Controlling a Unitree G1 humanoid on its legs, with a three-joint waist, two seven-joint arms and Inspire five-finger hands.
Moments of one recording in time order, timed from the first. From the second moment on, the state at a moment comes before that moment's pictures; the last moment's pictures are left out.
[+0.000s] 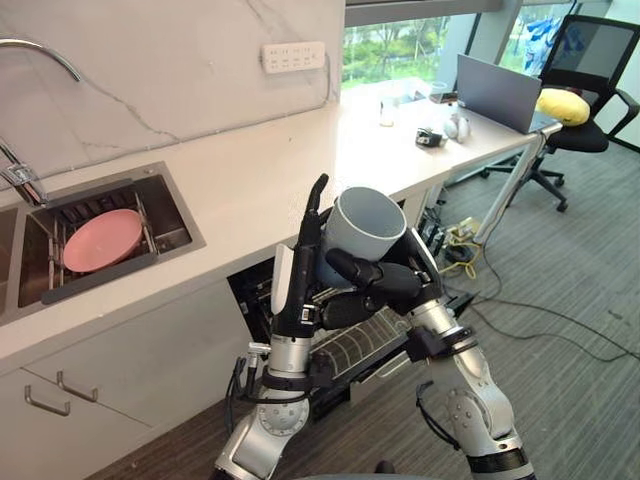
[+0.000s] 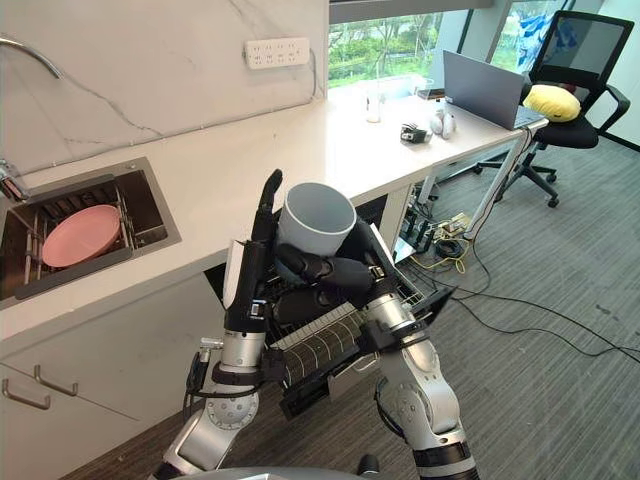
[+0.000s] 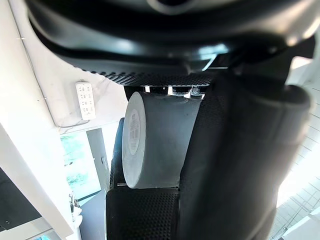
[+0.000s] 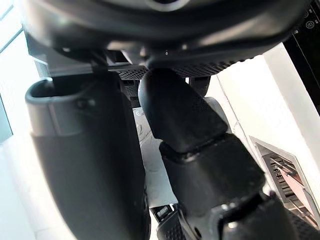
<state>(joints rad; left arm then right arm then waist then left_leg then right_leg) 0.10 0.08 -0.44 -0.10 0.42 -0.48 0.48 0.03 -0.11 0.16 -0.24 0.61 0.02 0.22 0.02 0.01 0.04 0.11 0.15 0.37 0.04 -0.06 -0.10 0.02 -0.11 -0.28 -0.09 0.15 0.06</state>
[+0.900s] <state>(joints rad) 0.20 0.03 -0.22 -0.04 0.37 -0.42 0.61 0.03 -0.02 -0.08 -0.19 0.70 -0.14 0.03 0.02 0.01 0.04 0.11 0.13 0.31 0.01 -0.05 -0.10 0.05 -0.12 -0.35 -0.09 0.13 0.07</state>
